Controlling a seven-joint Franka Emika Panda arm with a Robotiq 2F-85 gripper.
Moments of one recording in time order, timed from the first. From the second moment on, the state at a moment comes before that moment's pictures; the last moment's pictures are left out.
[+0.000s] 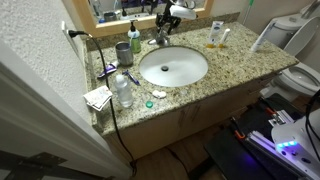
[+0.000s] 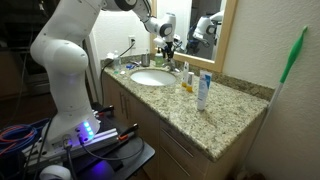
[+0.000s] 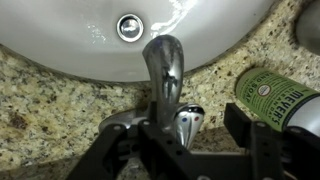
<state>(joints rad) 0.12 0.65 0.07 -1.47 0.23 2.36 0.18</state>
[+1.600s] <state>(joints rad) -0.06 0.42 0.27 -1.65 0.67 2.56 -0.10</state>
